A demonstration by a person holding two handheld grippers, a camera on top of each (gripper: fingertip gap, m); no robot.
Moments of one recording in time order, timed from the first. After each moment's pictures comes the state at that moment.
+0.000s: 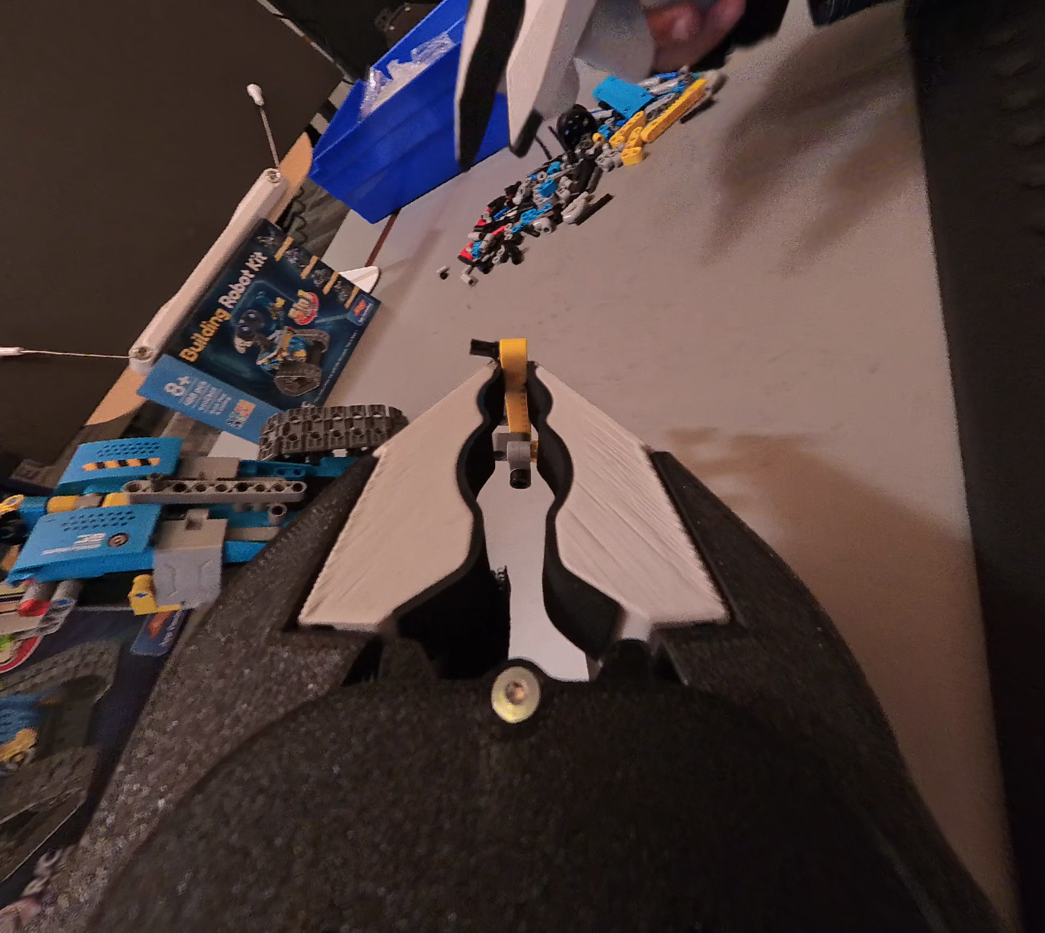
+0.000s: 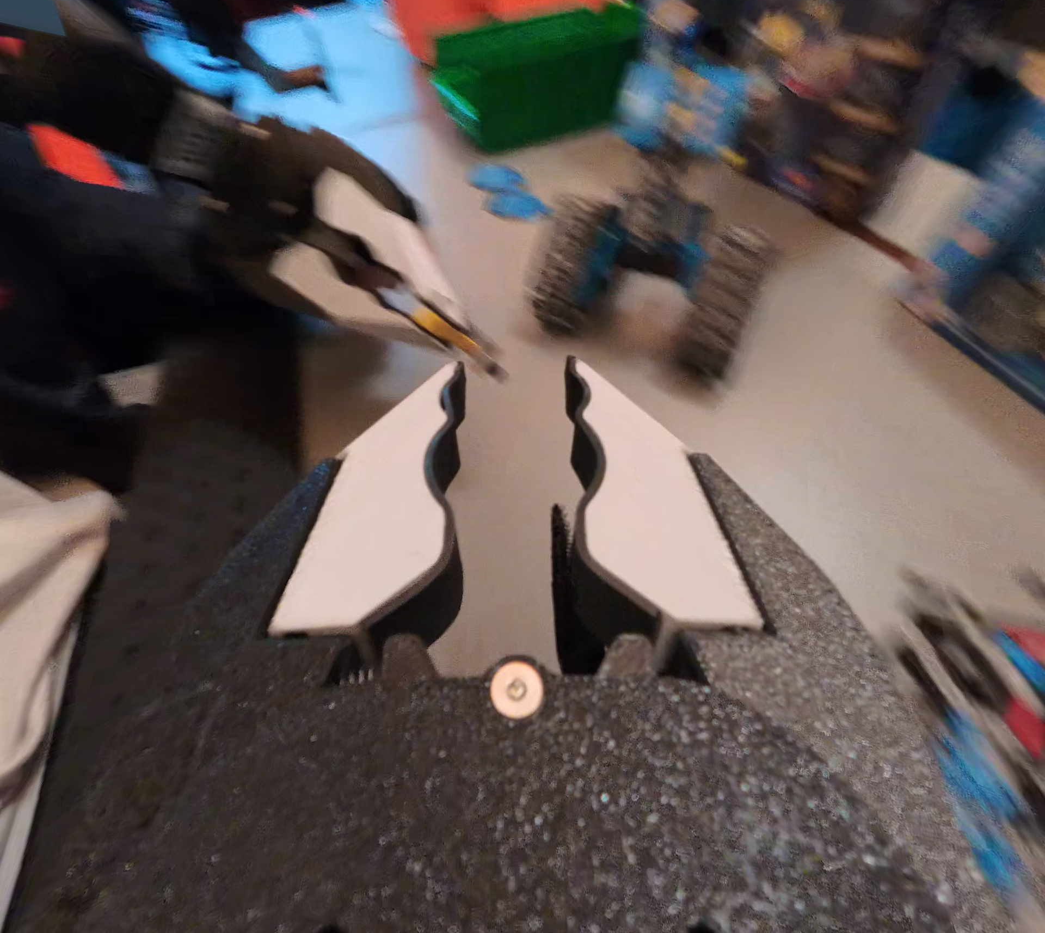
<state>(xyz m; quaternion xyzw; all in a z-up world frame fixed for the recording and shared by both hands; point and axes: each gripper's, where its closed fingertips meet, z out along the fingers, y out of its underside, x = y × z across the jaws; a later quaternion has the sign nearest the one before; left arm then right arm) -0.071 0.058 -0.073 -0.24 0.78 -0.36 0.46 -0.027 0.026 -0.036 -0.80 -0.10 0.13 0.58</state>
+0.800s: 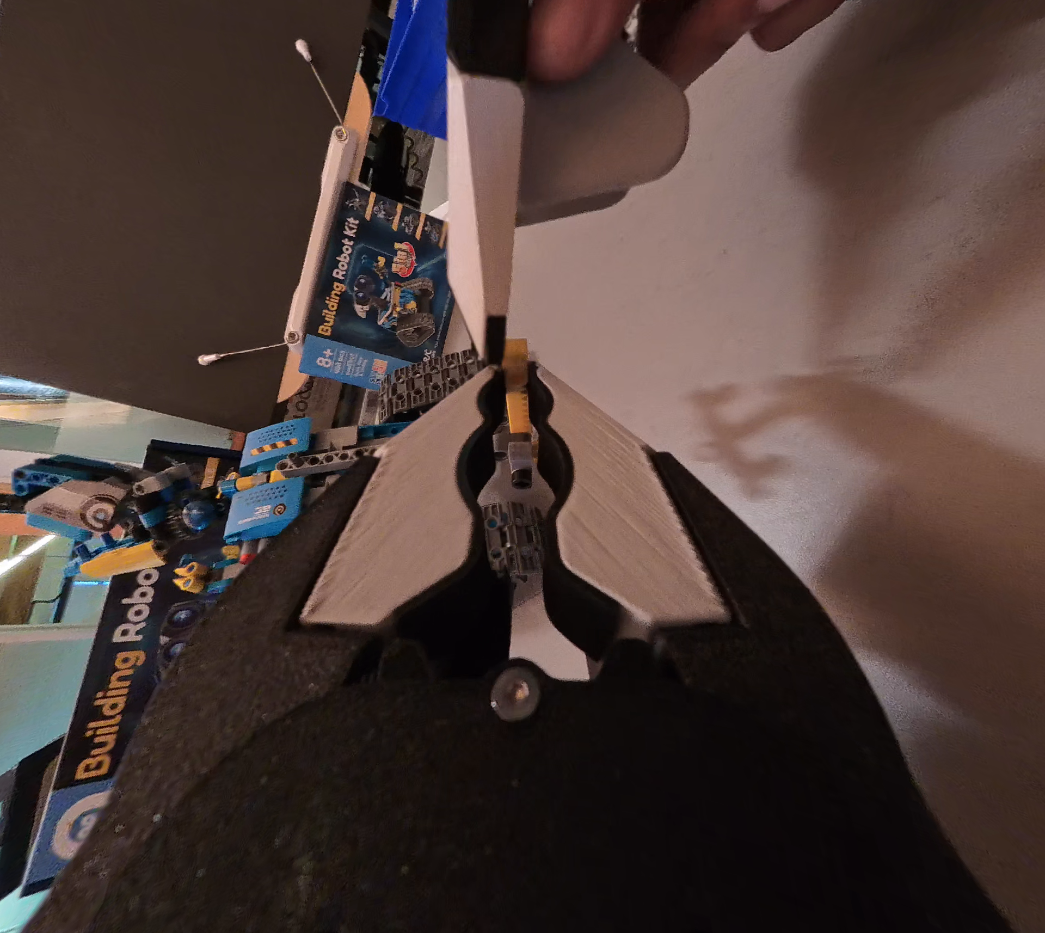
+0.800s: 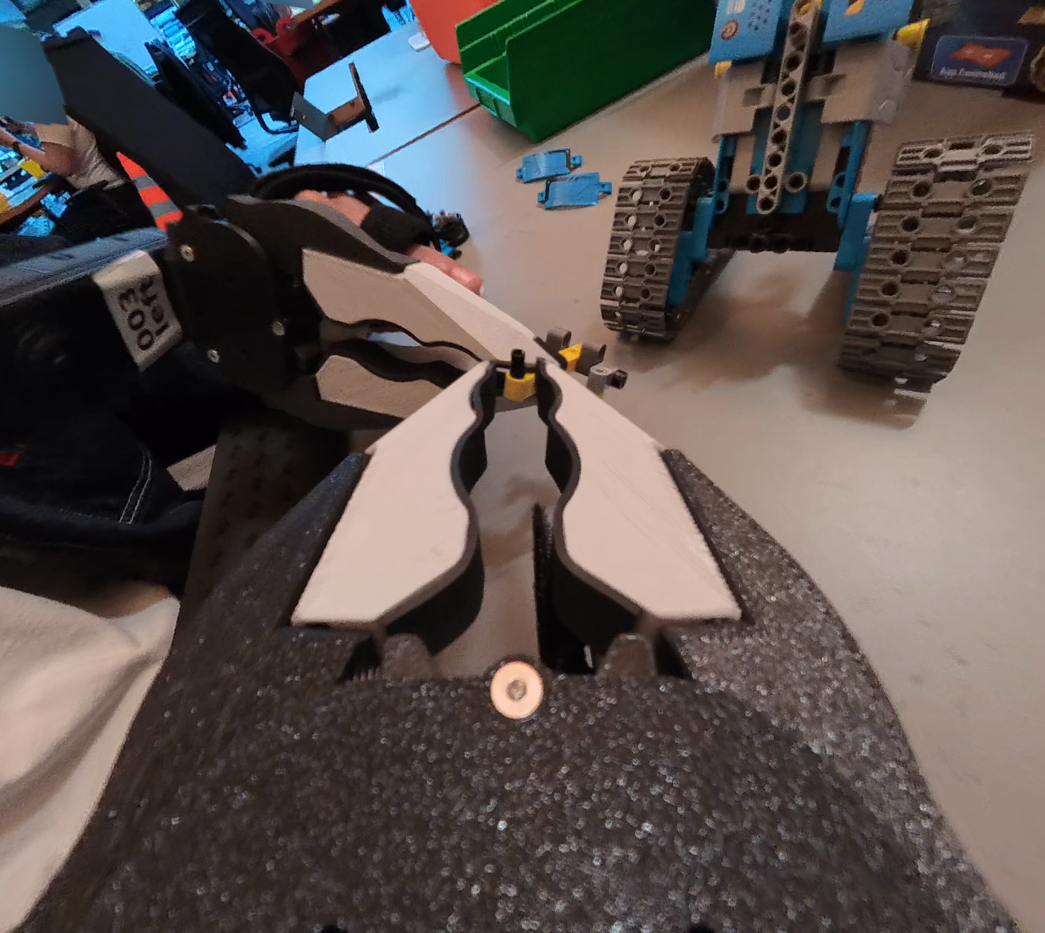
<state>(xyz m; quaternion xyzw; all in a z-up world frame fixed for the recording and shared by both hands) -0.058 0.084 -0.086 -0.18 0.79 -0.15 0.56 -0.074 0.086 -0.069 -0.80 -0.03 0.23 0.55</state>
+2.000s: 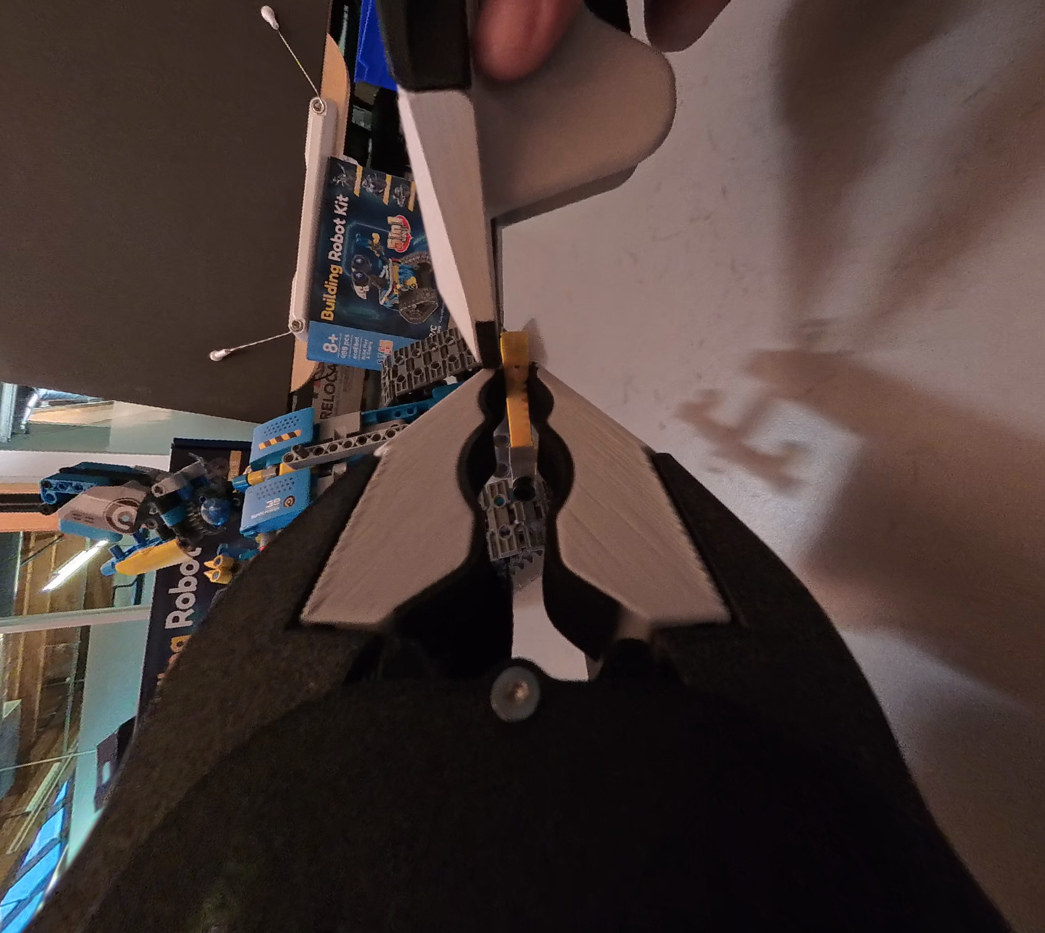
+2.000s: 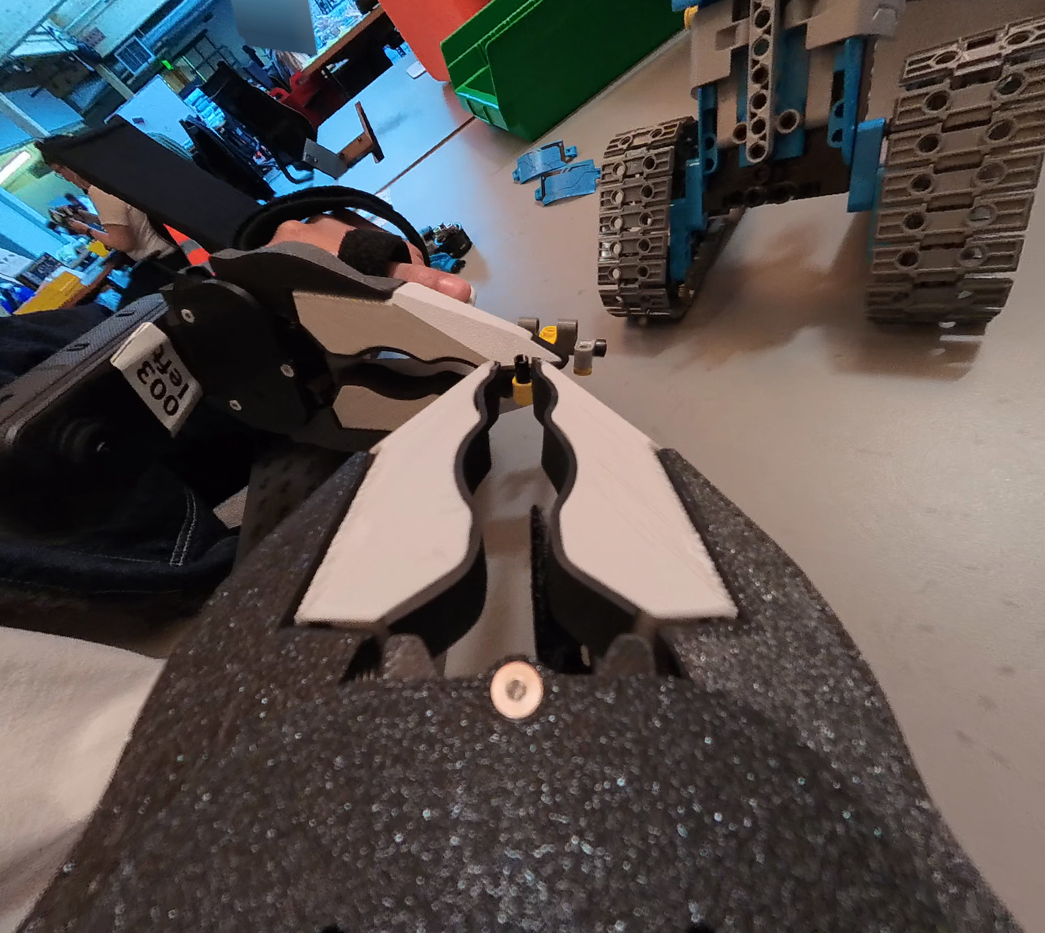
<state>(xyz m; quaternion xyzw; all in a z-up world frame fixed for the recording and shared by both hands) -0.058 0.094 -0.097 -0.17 0.80 -0.10 0.56 -0.074 0.092 -0.078 -0.80 0.03 0.28 0.54</state>
